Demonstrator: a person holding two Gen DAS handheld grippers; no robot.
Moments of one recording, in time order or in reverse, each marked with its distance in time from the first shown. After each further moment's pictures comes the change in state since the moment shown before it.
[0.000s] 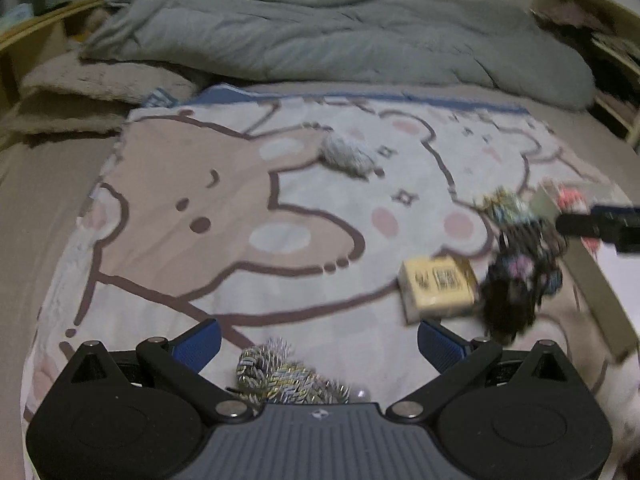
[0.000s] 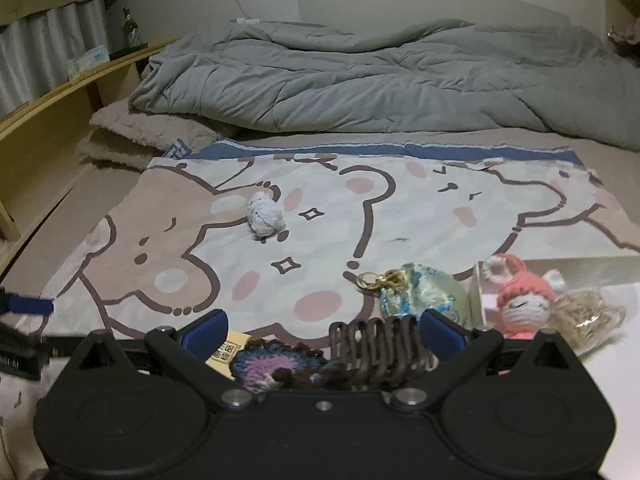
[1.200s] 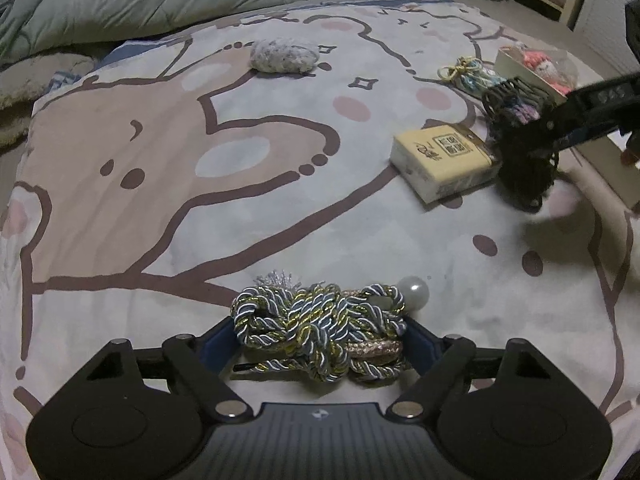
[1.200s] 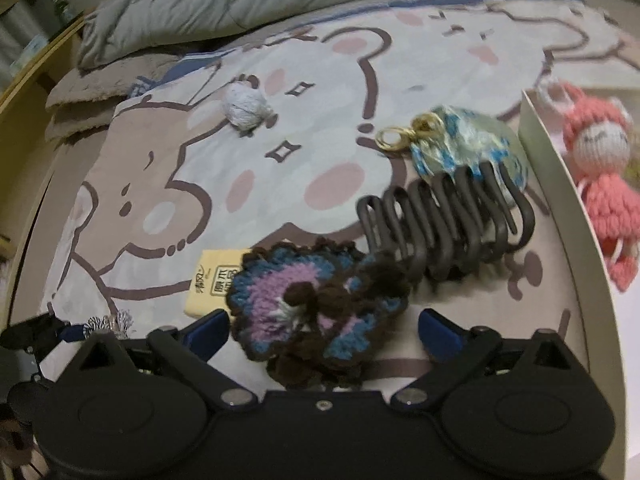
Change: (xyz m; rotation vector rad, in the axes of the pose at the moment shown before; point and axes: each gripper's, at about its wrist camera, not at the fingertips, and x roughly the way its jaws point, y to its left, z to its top) left arm 0.067 0.022 -0.032 0.273 0.165 -0.129; right arm 0.071 0.000 -0.035 0.267 0.325 0.061
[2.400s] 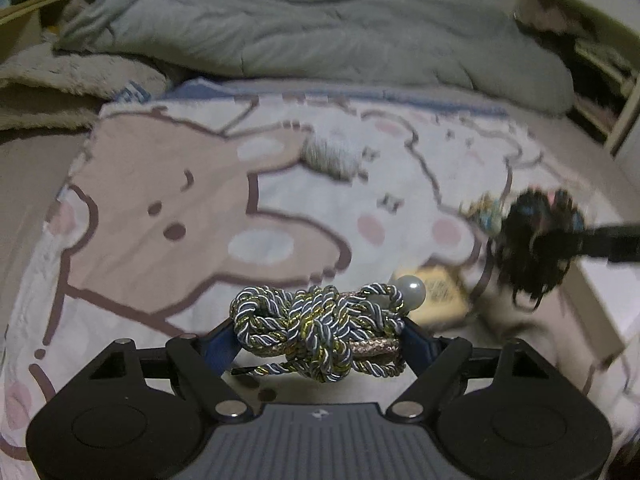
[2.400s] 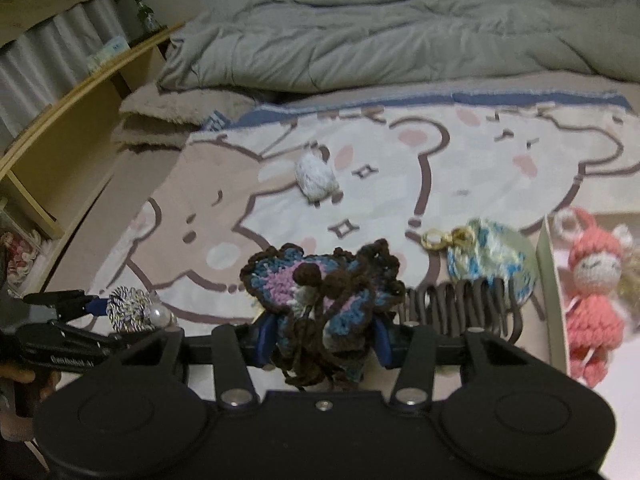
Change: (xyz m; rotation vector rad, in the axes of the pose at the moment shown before) left arm -0.059 -0.004 0.042 -0.300 -0.196 0.034; right arm -0.065 0.021 0.017 -0.218 -0.171 0.106
